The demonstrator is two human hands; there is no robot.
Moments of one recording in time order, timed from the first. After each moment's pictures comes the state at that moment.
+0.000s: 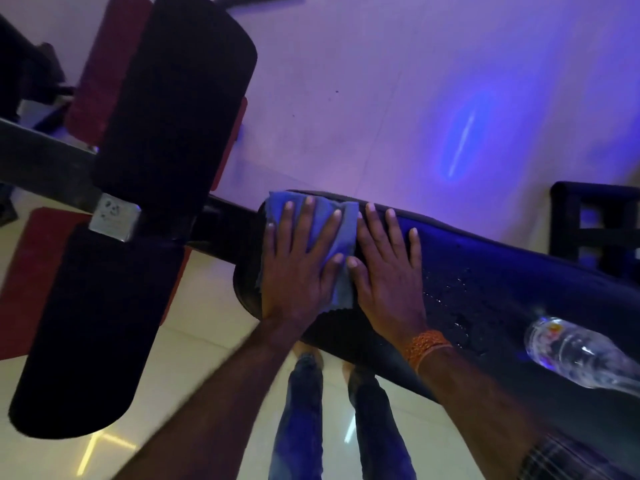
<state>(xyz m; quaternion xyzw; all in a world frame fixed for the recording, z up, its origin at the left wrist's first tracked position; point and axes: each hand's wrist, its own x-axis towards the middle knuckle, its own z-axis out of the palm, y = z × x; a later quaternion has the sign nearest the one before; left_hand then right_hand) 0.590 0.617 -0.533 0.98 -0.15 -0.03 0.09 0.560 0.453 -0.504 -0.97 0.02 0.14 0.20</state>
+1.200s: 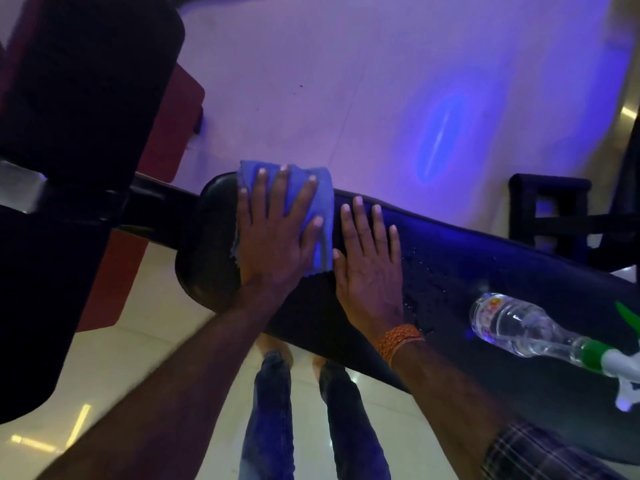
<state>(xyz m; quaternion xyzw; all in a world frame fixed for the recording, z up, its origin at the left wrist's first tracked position) 0.600 0.563 -0.525 0.99 -0.13 -0.03 0.08 0.530 0.413 -0.503 -0.98 0.06 0.14 0.15</state>
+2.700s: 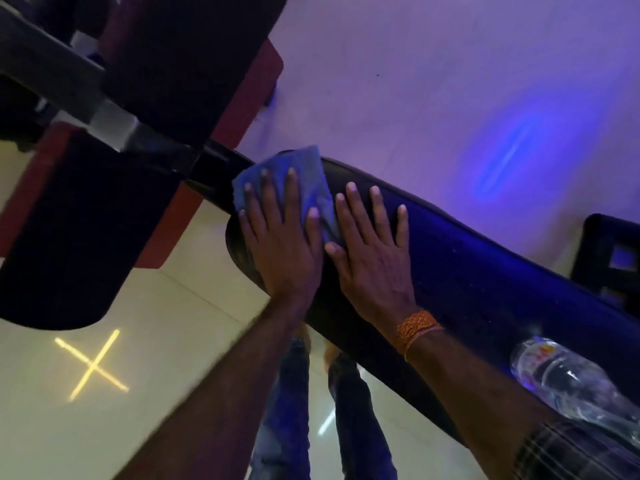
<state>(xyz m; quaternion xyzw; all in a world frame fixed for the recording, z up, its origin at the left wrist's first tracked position) 0.561 0.582 -0.536 0.98 0.16 0.02 0.09 0.562 0.441 -0.503 -0.96 -0.12 0.19 0.16</state>
